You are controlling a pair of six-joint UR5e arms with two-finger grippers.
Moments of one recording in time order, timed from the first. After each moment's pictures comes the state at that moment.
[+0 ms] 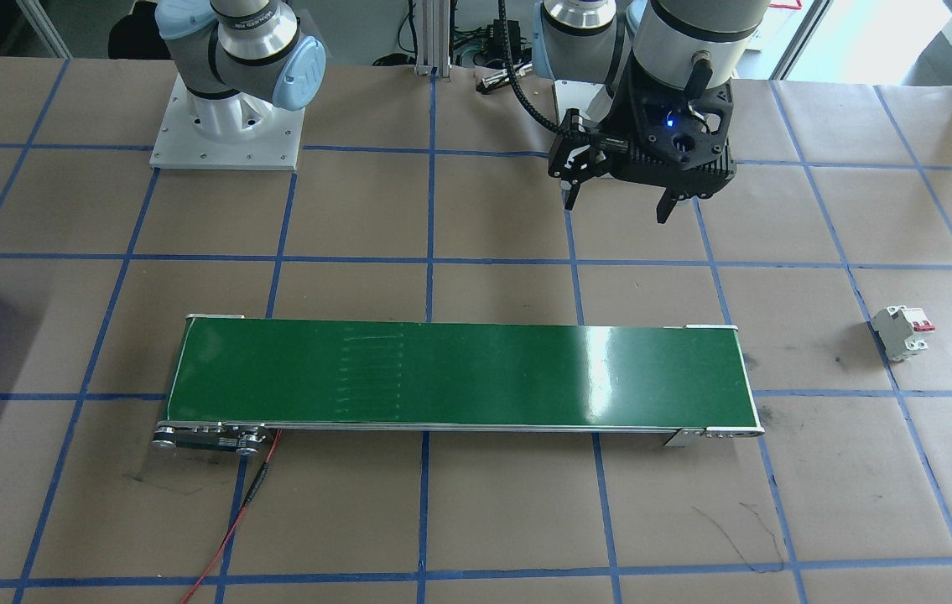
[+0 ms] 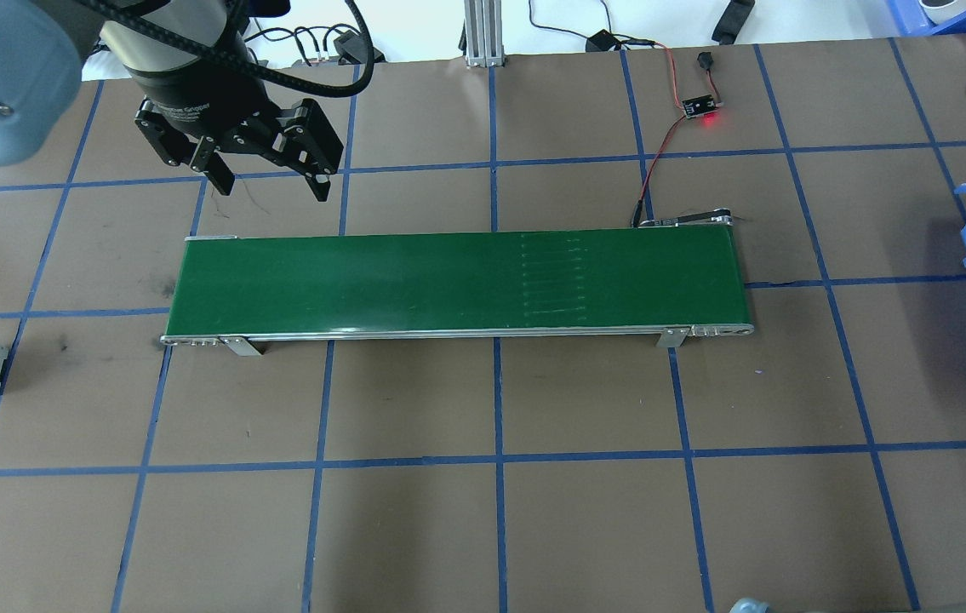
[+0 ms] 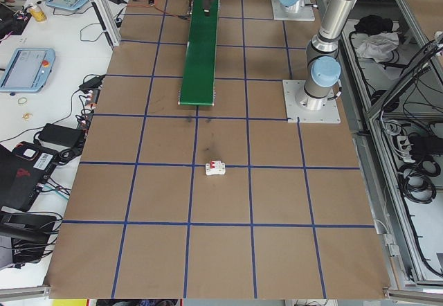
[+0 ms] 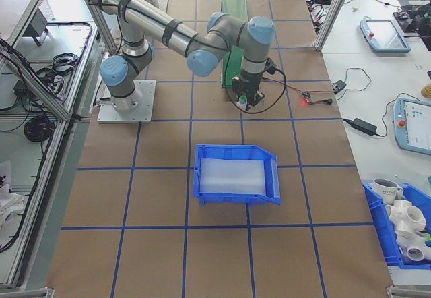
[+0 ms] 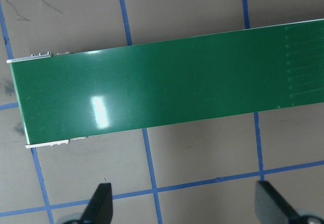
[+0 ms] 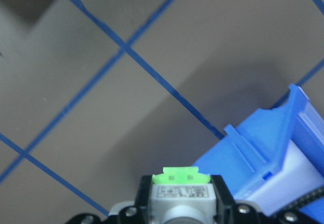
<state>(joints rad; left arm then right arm) -1.67 -1.61 -1.46 -1.63 1.55 0.04 1.06 -1.40 1.62 -1.81 -1.71 -1.26</state>
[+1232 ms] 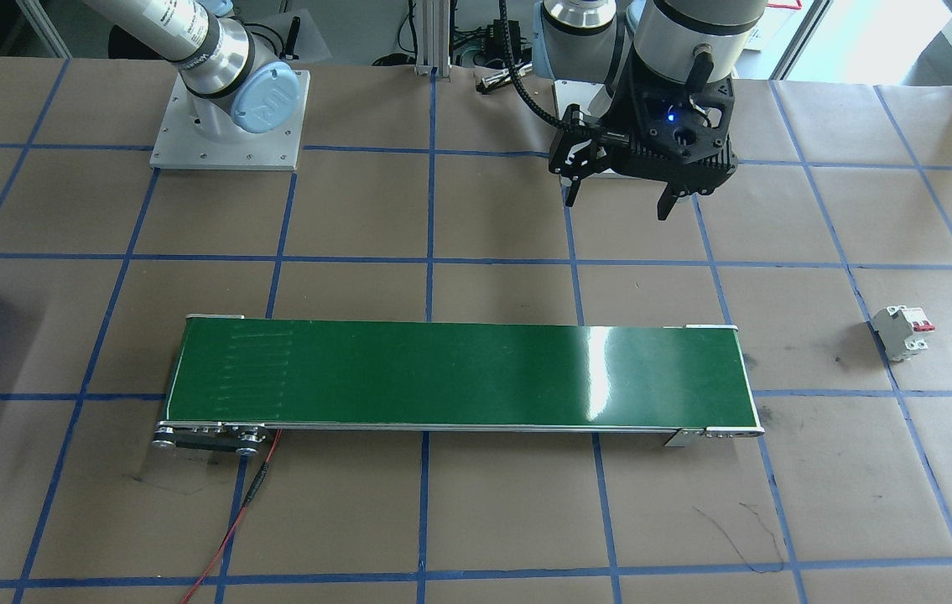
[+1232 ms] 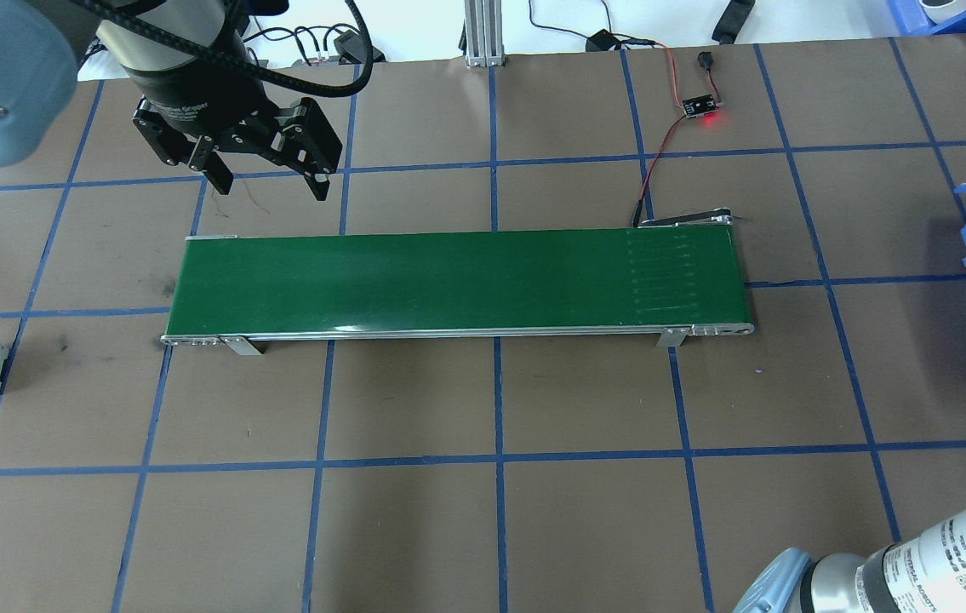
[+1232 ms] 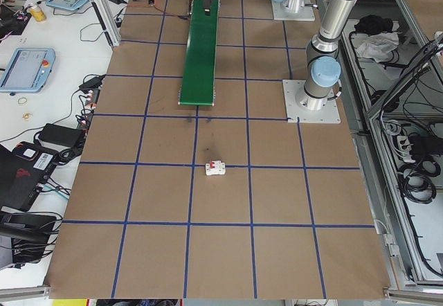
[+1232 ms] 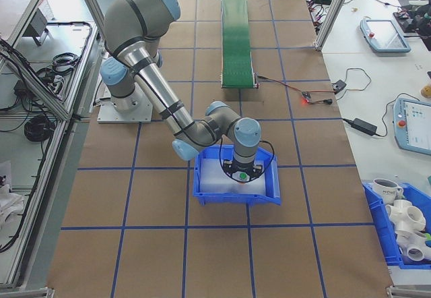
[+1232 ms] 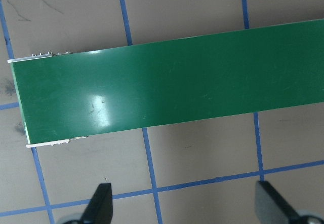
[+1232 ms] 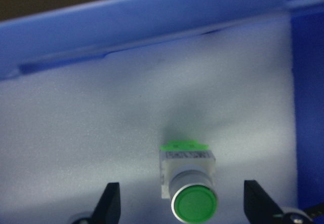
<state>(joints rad) -1.67 -1.60 -1.46 -1.63 1.55 0.04 0.71 -1.08 1.63 -2.23 -1.61 -2.21</state>
